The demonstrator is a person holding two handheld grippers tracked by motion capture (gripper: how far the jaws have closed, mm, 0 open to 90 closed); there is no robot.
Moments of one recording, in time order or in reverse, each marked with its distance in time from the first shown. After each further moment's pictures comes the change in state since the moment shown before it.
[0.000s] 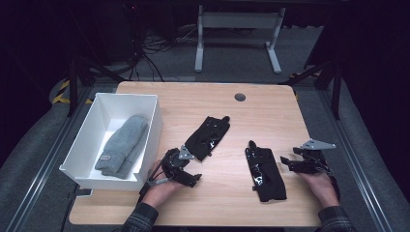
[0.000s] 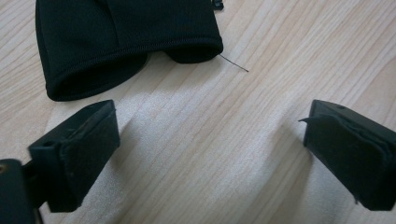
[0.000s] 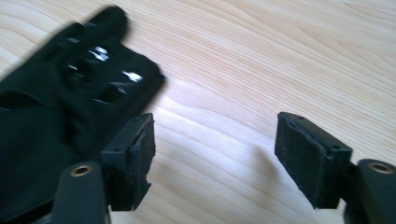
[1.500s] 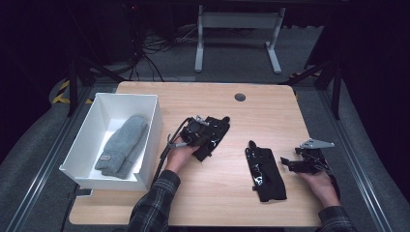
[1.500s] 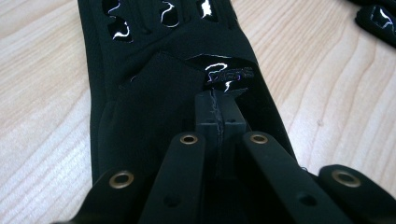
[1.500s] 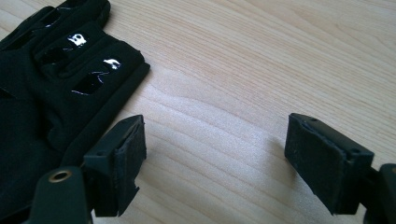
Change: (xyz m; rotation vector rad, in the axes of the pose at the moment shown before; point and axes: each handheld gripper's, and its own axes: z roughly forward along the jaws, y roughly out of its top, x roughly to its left) left arm 0.052 0.089 0.050 0.012 -0.053 -0.068; right arm -0.005 -0.001 0.005 0.043 -0.007 0.018
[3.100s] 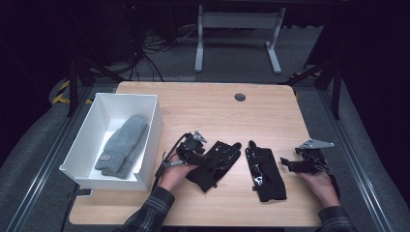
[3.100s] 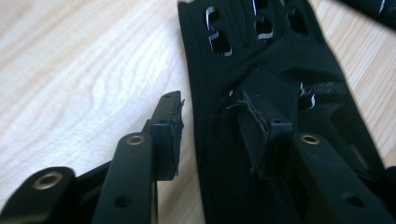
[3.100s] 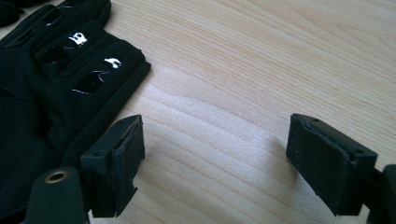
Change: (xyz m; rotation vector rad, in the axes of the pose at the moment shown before) left arm -0.041 -0.037 -0.020 0.026 -0.030 0.023; right arm 0.001 0.000 0.000 0.002 0.002 -0.004
